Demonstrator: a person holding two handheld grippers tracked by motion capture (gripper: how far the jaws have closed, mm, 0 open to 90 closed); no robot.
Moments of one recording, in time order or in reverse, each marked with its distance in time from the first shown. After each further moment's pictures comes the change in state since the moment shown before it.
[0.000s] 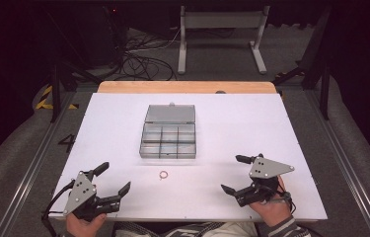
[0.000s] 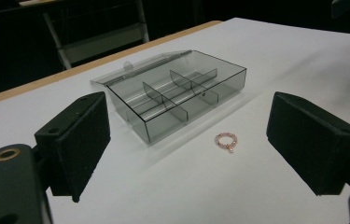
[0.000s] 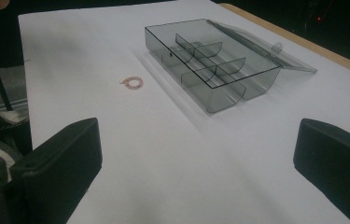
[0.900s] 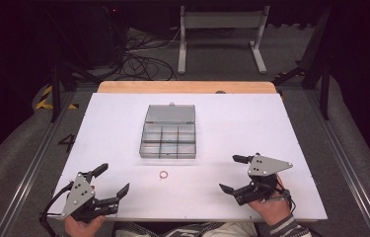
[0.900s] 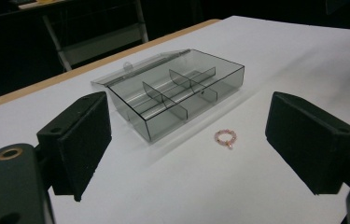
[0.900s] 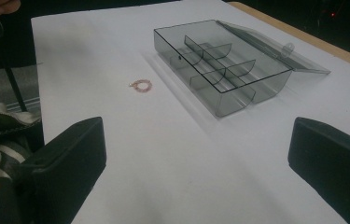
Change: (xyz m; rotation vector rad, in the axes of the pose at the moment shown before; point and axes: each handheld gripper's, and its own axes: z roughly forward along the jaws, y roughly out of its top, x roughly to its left) left arm -0.001 0.000 -0.005 0.007 -0.002 0.019; right arm -0.001 0.008 0.002 0.009 0.039 0.006
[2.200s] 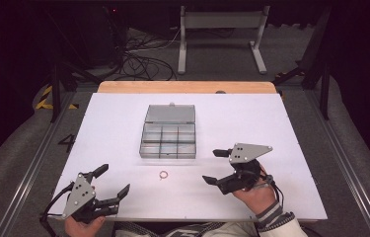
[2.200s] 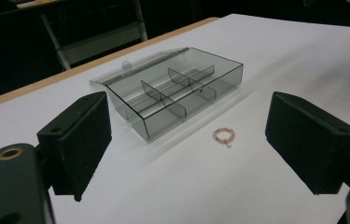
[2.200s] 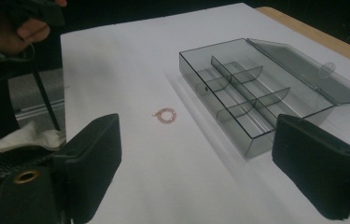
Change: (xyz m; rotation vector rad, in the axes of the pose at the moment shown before) left arm -0.001 0.000 0.000 0.008 -0.003 0.007; right arm 0.002 0.044 0.030 0.028 0.109 0.002
